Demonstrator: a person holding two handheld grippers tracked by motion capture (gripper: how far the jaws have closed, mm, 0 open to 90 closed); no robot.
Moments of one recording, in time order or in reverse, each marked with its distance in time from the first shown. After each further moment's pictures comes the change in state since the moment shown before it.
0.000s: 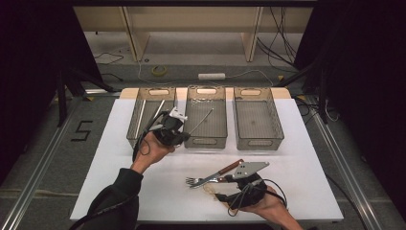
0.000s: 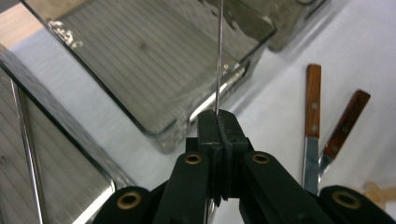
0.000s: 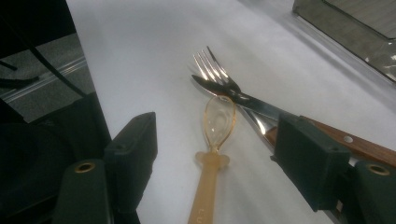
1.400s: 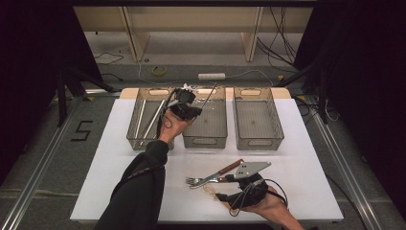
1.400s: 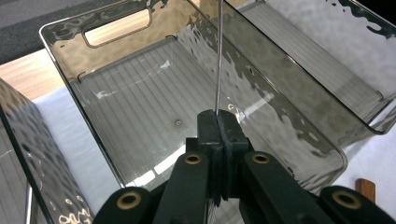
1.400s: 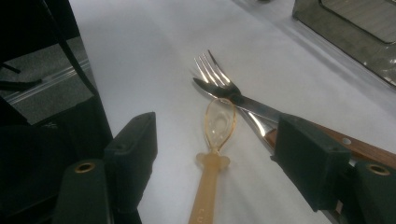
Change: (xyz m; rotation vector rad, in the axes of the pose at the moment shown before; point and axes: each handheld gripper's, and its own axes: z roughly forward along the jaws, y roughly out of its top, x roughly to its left) left arm 0.033 0.060 0.054 -0.083 0.064 -0.160; right arm -0.001 0.000 -0.003 -0.016 0.006 0.002
